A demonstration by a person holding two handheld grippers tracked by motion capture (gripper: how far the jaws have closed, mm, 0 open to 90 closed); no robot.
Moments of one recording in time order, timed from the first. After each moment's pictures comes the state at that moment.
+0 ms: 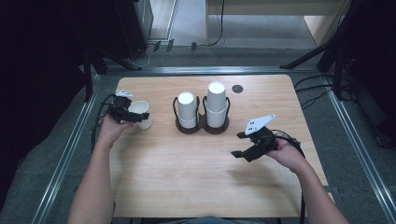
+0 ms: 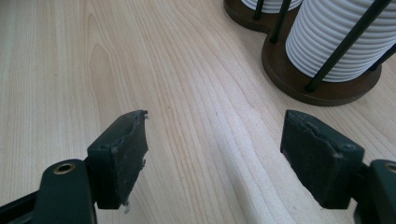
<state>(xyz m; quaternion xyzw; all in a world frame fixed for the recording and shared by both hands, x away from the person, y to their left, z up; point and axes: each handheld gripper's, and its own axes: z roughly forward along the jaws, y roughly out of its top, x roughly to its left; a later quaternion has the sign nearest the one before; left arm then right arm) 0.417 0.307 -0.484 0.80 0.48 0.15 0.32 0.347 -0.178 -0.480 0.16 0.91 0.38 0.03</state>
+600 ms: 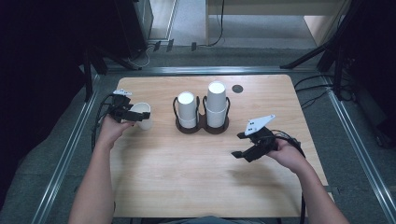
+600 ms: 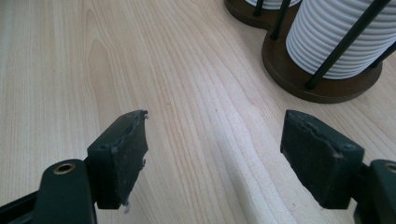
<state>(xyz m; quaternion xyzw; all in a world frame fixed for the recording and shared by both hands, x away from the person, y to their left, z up) 0.417 0.310 -0.482 0.78 0.50 0.12 0.35 0.346 -0.178 -0.480 0.16 0.91 0.38 0.03</state>
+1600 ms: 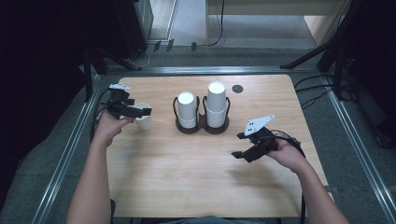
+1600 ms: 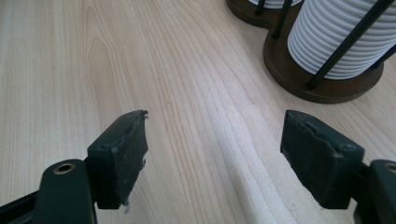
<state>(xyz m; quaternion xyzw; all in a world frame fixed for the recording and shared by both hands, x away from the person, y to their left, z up) 0.403 0.295 -0.439 0.79 0.48 0.12 0.38 0.346 -0.178 -0.480 0.15 0.91 0.37 0.03</state>
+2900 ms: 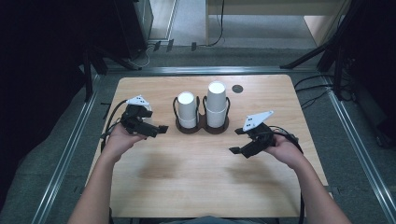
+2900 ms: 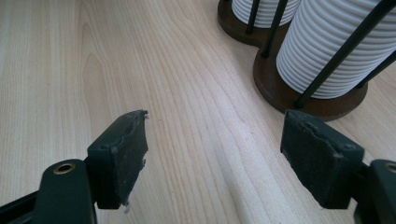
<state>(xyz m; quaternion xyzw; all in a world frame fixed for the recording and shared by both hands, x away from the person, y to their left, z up) 0.352 0.232 -0.434 0.83 0.39 0.09 0.38 0.355 -0.172 -0.473 0.15 0.91 0.39 0.04</state>
